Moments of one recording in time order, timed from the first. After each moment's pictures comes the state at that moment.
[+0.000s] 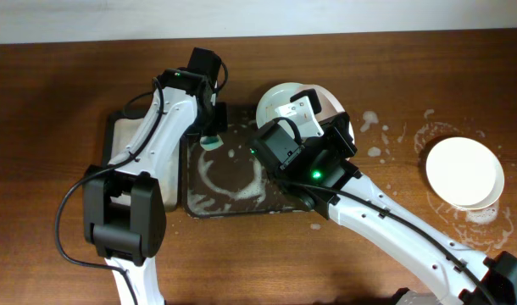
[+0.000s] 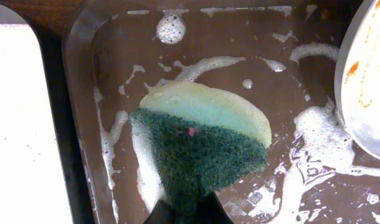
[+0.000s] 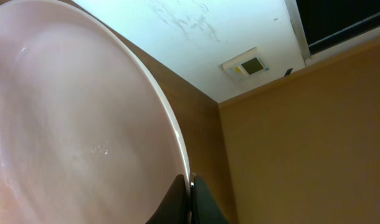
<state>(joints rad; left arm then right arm) -0.28 2.06 1.74 -1.04 -0.01 -0.29 0.77 1.54 1.32 -0.83 1.22 0.05</state>
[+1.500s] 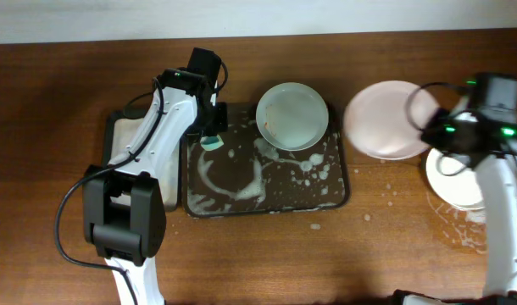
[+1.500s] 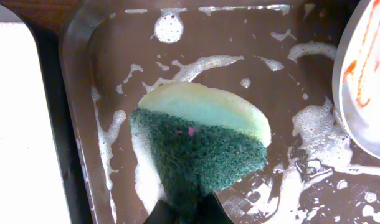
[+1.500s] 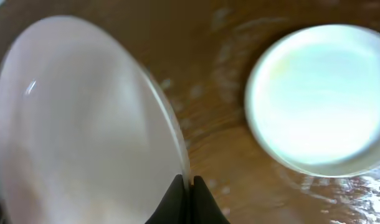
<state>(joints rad) -0.28 2.06 1.74 -1.04 0.00 -0.29 -0.27 1.42 1.32 -0.93 -0.04 0.37</state>
